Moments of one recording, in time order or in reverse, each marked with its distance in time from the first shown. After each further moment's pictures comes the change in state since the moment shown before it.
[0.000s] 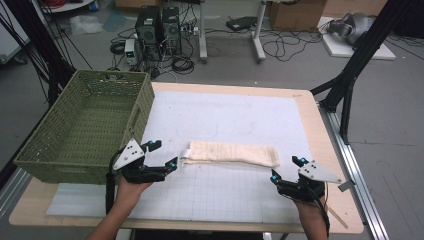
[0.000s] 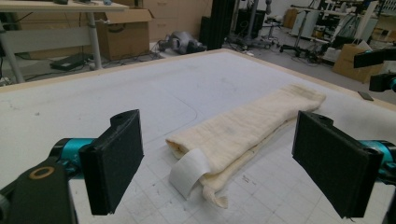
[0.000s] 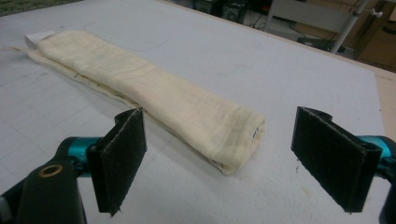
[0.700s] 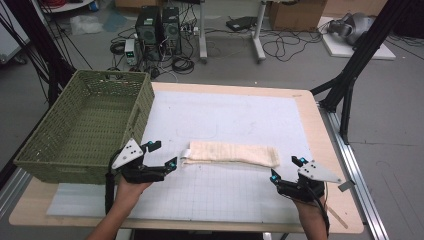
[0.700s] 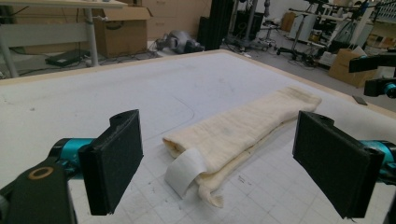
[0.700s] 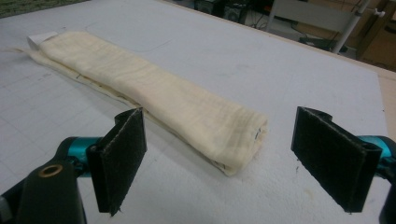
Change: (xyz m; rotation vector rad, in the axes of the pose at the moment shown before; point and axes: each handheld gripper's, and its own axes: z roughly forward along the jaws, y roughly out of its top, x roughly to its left) left arm -0.001 0.000 0.000 0.001 -0.015 -0.033; right arm 0.000 0.000 0.001 -0.006 0.005 -0.004
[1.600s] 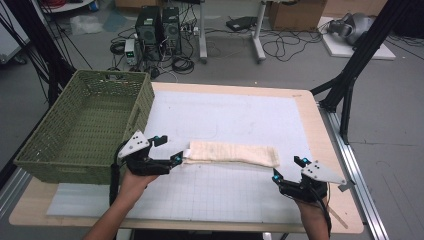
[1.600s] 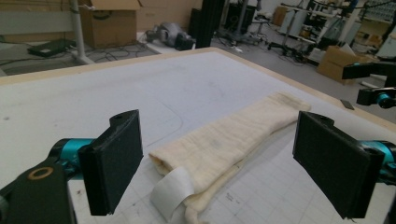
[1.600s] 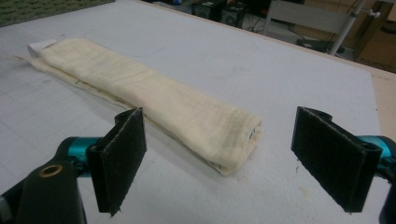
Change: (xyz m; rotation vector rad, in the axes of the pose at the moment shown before) left arm 0.001 0.023 0.017 0.040 -0.044 -0.024; right arm -0.003 0.000 -0.005 -0.013 -0.006 0.020
